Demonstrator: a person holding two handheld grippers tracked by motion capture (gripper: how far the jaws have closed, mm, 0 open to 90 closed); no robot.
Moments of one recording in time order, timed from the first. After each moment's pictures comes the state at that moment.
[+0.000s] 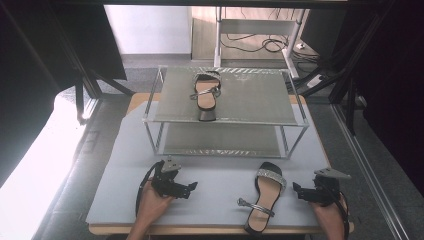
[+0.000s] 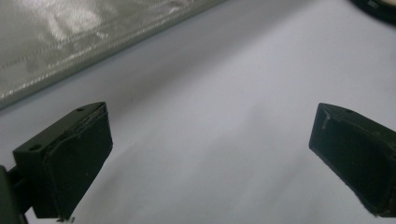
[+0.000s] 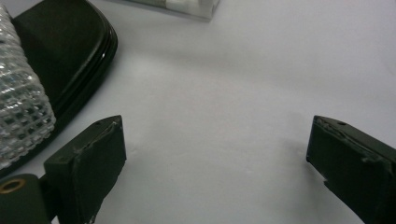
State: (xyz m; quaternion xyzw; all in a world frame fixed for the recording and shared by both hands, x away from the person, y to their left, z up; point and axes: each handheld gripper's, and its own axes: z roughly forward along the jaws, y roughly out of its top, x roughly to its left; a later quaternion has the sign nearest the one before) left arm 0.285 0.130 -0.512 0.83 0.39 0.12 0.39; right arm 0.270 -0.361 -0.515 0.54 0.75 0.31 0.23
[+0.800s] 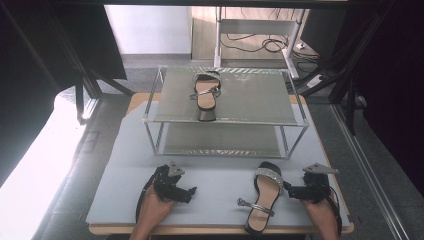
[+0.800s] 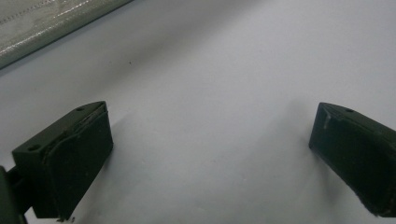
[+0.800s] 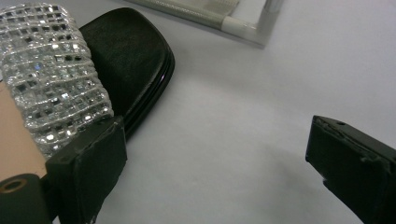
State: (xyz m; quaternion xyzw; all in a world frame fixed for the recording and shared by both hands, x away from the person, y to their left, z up) left arm 0.283 0.123 -0.525 0.85 0.39 0.13 0.33; right arm 0.278 -0.331 -0.506 0.51 0.78 0.31 0.21
